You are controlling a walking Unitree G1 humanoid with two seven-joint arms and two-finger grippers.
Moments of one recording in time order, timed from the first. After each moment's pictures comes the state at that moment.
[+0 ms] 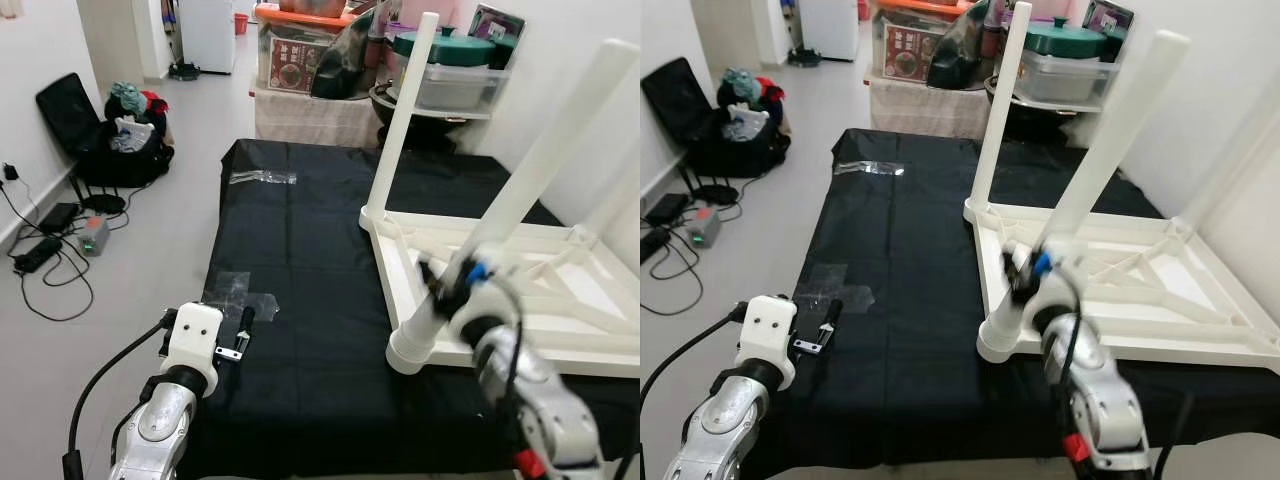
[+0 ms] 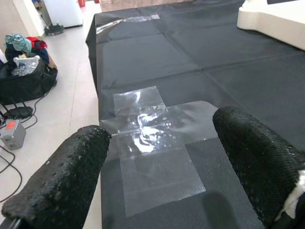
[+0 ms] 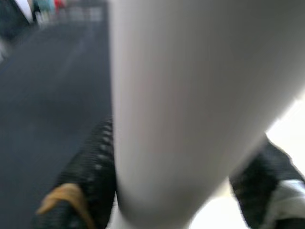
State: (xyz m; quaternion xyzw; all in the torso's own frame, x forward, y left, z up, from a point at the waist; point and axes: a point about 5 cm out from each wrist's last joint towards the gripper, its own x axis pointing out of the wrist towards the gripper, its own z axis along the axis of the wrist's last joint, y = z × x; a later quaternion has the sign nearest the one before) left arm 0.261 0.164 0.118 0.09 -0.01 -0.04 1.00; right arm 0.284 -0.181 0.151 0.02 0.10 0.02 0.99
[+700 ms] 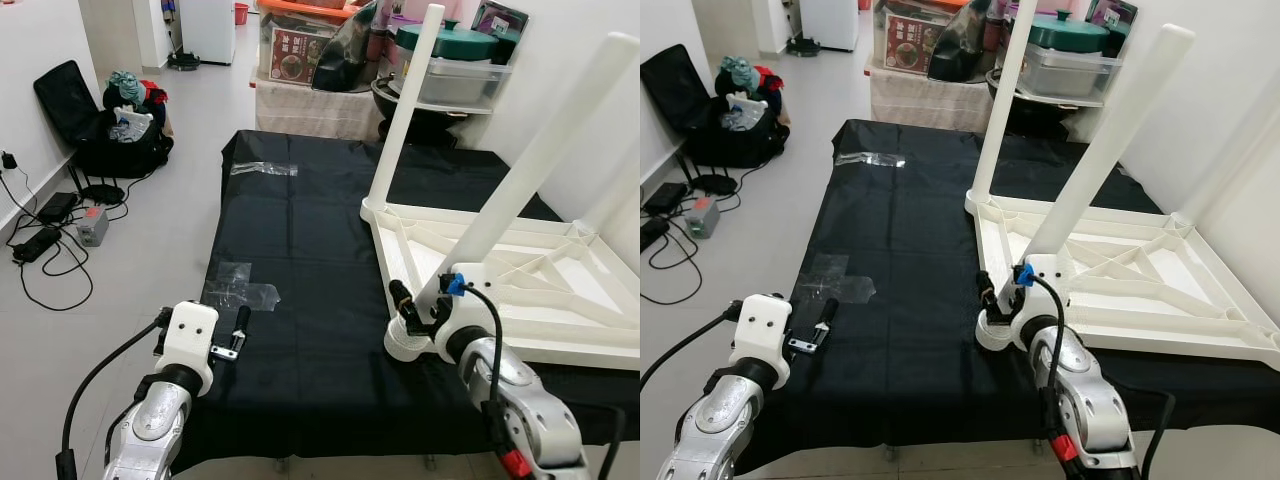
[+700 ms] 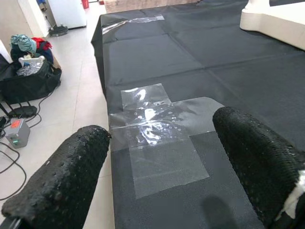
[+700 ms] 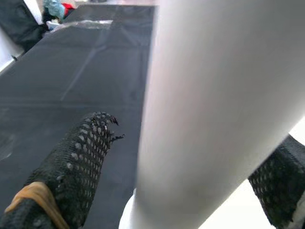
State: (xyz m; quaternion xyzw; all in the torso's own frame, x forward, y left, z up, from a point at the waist) left arm 0.261 0.164 0.118 0.09 -0.01 -0.04 1.00; right arm 0.290 -0.187 0.166 0.03 0.07 0.04 1.00
